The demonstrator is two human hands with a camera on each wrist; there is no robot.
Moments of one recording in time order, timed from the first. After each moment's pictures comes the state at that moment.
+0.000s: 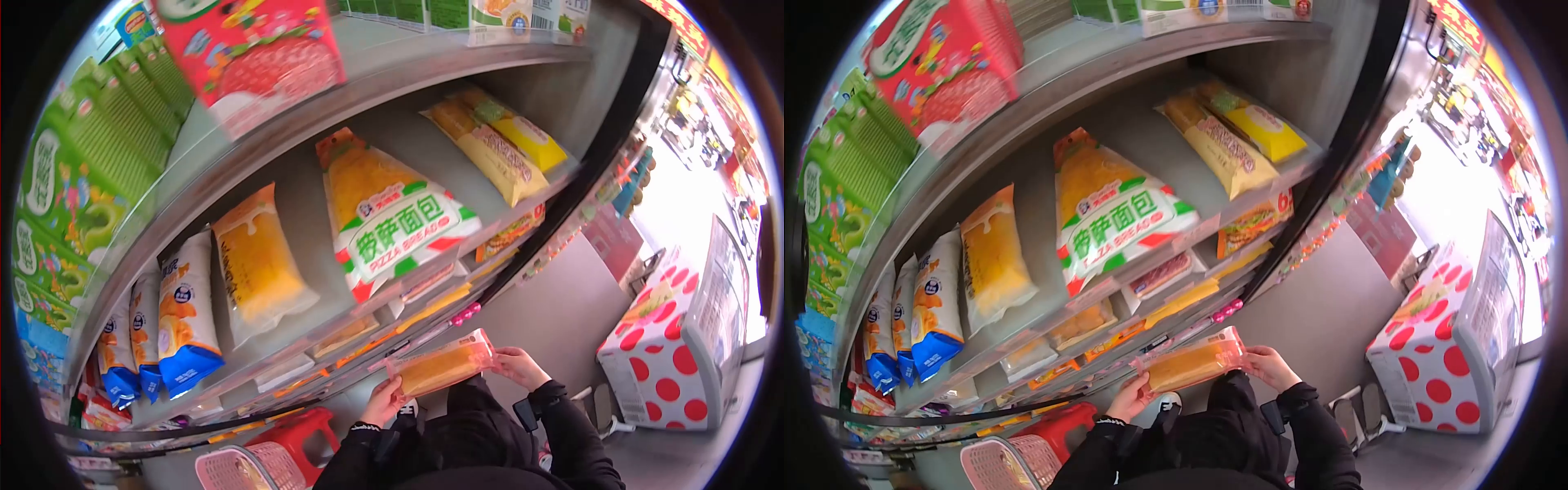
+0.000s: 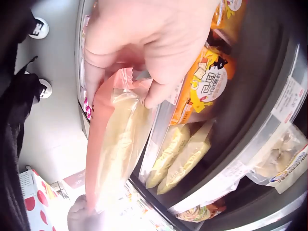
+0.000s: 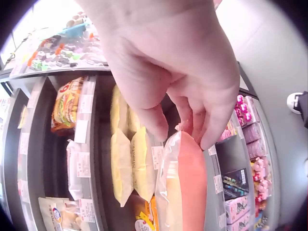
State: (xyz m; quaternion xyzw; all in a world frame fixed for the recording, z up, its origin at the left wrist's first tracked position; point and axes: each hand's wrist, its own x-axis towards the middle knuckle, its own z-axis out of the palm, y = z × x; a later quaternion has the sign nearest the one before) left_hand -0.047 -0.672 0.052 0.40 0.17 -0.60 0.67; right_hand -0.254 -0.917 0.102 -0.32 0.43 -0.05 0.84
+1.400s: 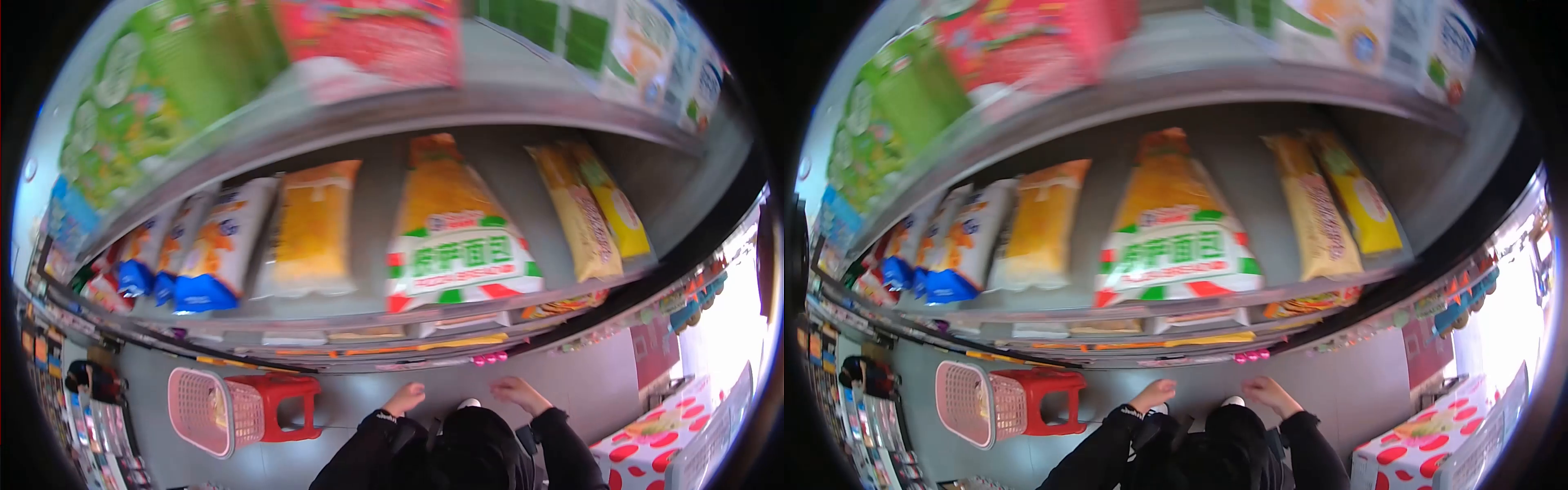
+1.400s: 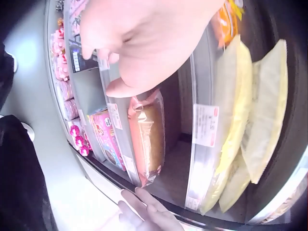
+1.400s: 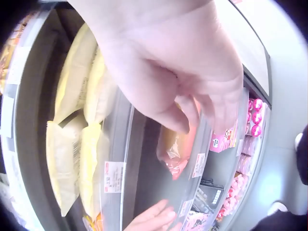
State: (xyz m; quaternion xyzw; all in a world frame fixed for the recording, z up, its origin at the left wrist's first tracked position) left_hand -0.070 -0.719 -0.049 0.76 -0.17 -0.44 0.45; right_hand -0.206 -1.002 0.051 -0.64 0.25 0.24 0.69
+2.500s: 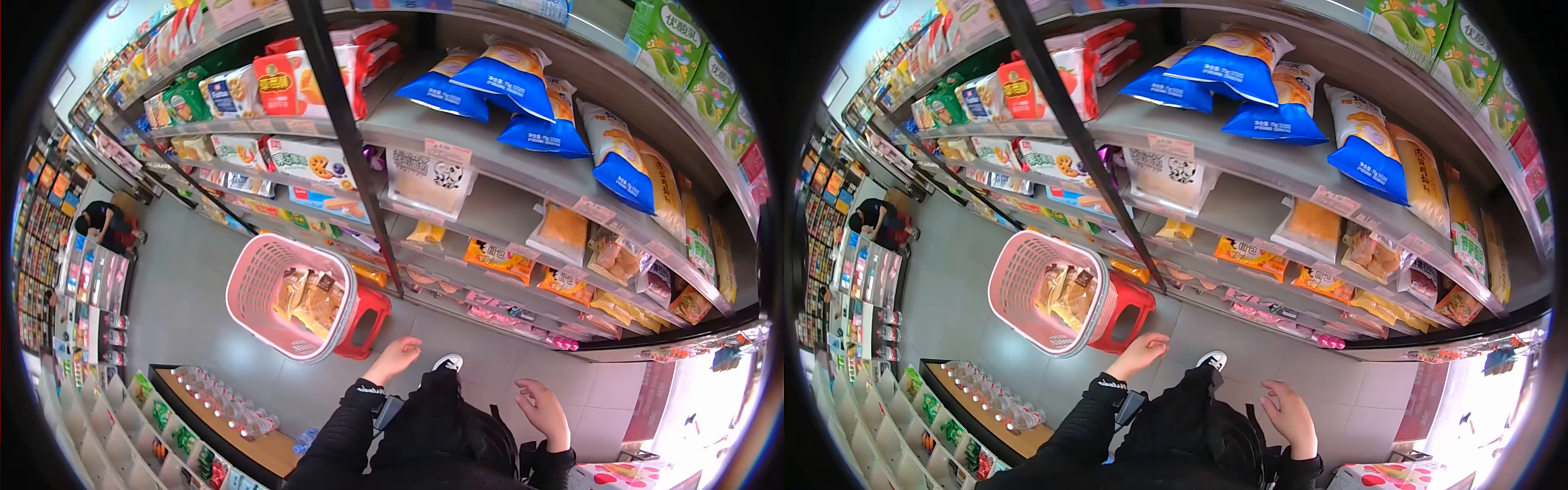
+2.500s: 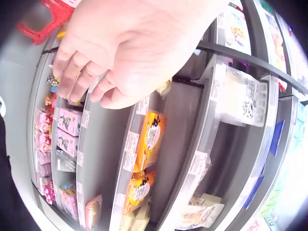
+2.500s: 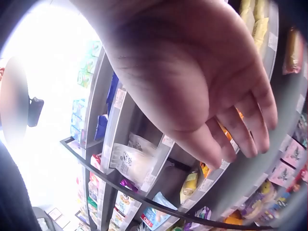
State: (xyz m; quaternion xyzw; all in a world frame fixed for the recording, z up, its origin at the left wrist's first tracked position) left_hand -0.083 -0.351 0.070 0.71 0.02 -0.32 0.63; right_hand -0.184 -0.641 0.218 -0.89 0.07 0.17 0.41
